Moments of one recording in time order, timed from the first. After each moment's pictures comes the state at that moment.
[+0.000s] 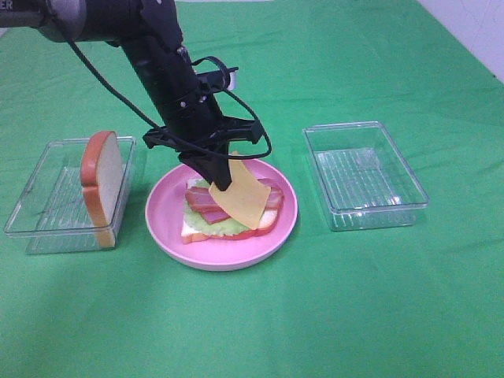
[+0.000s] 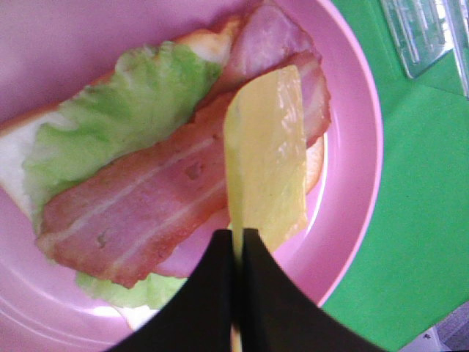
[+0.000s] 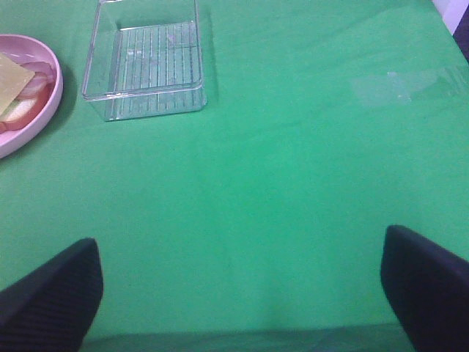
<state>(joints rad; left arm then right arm) -0.48 2.28 -1.84 -0.39 1.12 0.05 0.02 0.00 -0.46 -0.02 1.12 0.01</state>
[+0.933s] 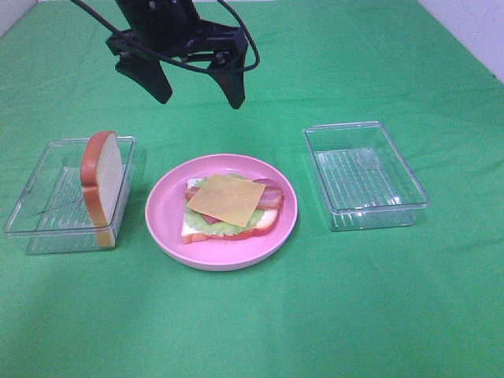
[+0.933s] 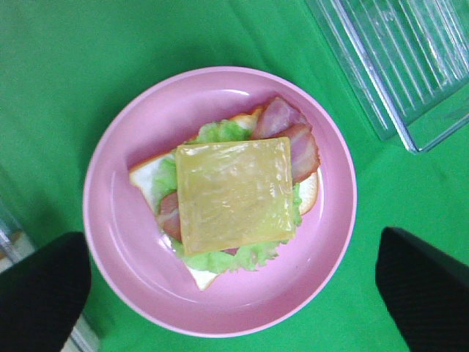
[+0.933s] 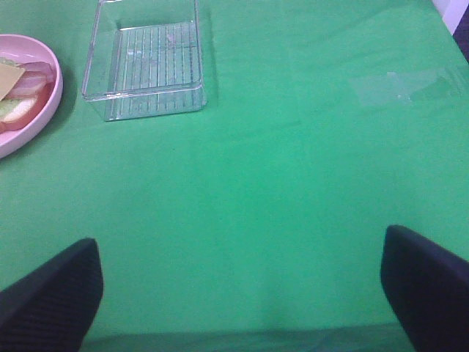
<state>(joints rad) -0.48 2.11 -1.99 -0.20 1.21 -0.06 0.02 0.00 -0.46 -0.02 1.12 0.01</state>
